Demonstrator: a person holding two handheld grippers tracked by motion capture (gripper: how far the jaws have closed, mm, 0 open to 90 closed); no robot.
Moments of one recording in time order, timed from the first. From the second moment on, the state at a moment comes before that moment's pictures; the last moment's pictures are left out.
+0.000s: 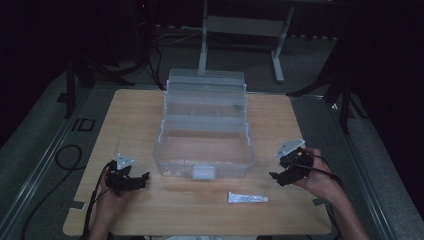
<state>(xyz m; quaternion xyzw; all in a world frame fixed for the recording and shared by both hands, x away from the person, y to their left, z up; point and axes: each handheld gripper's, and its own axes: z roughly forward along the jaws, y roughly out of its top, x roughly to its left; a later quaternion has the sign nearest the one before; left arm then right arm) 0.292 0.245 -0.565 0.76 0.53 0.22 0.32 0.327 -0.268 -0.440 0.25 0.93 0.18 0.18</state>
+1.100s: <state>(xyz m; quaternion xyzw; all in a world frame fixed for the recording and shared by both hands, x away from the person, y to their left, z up) 0.292 0.245 -0.565 0.76 0.53 0.22 0.32 0.324 -0.219 -0.446 0.15 0.97 0.12 0.13</state>
